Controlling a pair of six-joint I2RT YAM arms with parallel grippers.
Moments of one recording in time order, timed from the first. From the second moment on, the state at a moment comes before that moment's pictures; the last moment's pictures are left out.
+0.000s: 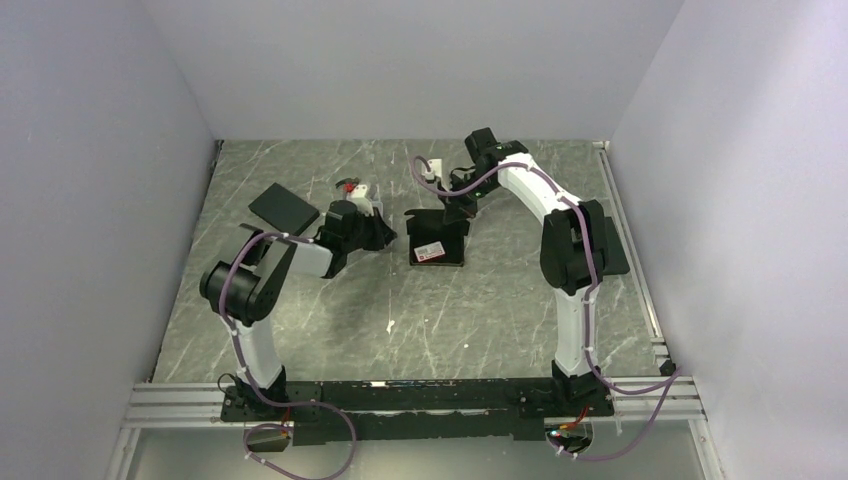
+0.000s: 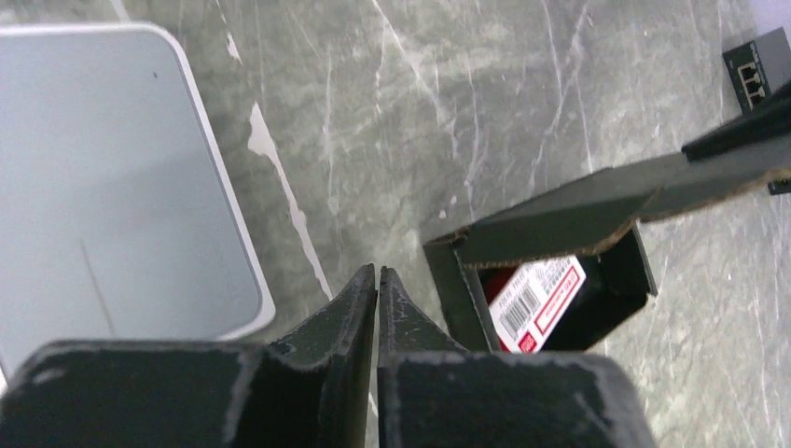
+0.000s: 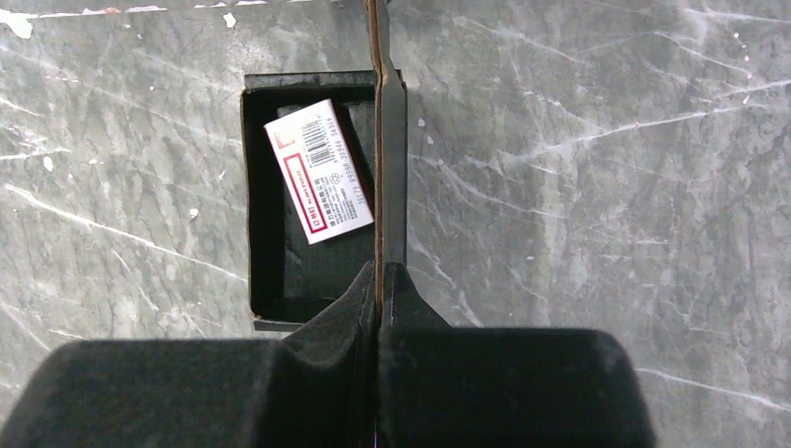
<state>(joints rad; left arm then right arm) -0.42 1.84 0.79 0.61 0.27 -0.46 0.36 2.12 1.84 -0.98 -0.72 -1.05</state>
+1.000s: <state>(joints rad) -0.47 1.94 0.87 0.74 0.33 -0.51 0.42 2.00 1.67 -0.82 -0.58 -0.95</state>
